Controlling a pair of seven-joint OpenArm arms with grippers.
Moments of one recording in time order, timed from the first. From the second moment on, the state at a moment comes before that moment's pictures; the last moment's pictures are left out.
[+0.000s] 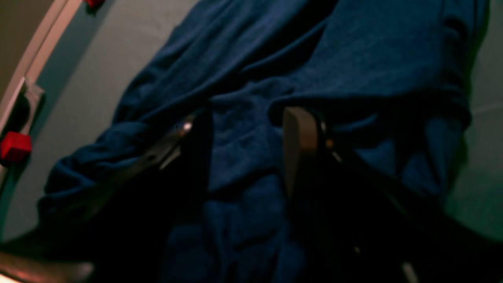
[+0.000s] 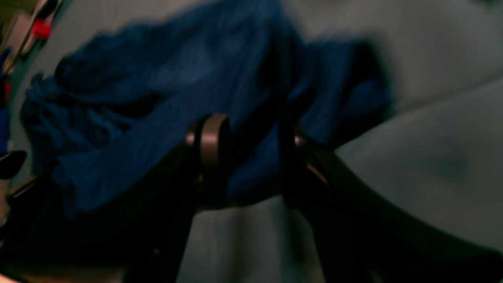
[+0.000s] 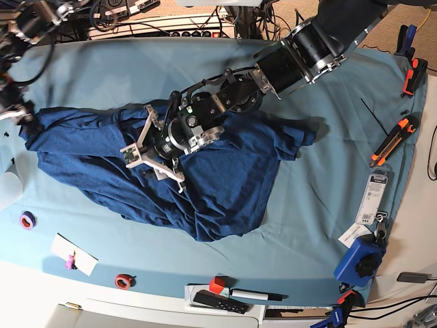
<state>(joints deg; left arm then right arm) -23.0 5.8 56.7 73.3 4.1 -7.0 28.3 -0.2 26.5 57.8 68.2 50.7 35.7 -66.4</state>
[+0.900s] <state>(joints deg) -19.1 4.5 56.6 73.3 4.8 -7.0 28.4 7.1 21.7 69.4 68.2 32.4 23.6 -60.2</state>
